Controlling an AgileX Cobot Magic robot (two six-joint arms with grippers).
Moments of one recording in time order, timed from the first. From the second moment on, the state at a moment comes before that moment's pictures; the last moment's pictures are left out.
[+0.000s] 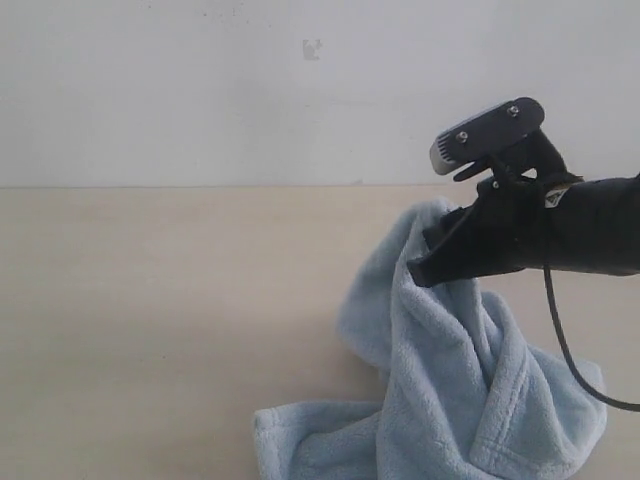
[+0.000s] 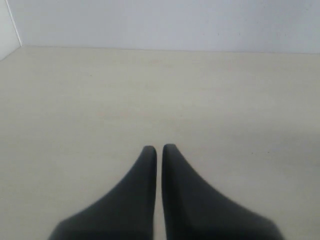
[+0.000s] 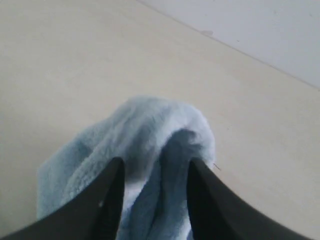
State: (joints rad) left arm 0.17 0.00 0.00 -0.13 0.35 0.13; right arm 0.43 1.47 -0.76 0.42 -0.04 -0.57
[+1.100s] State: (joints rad) left arm 0.17 0.00 0.00 -0.13 0.35 0.13; right arm 0.43 1.21 -0.76 0.55 0.06 -0.64
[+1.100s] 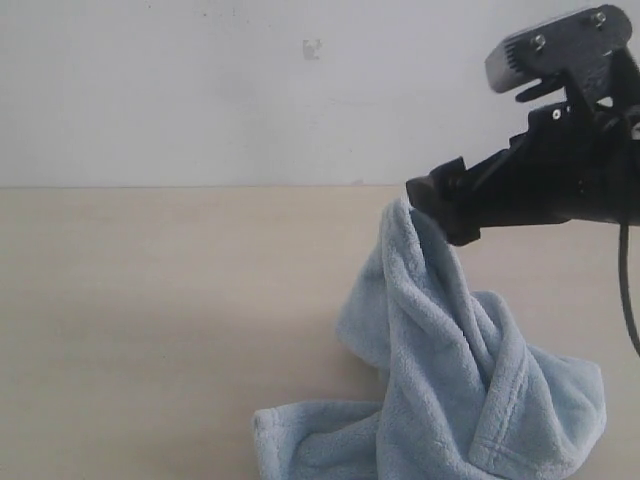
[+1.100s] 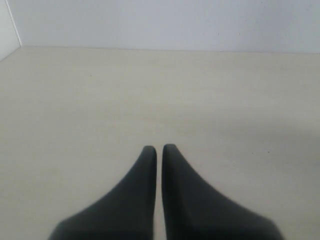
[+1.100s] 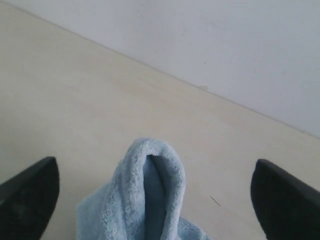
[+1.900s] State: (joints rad) left arm 0.17 0.00 0.00 -0.13 0.35 0.13; right arm 0.27 1.62 -0.75 0.54 0.23 -0.44
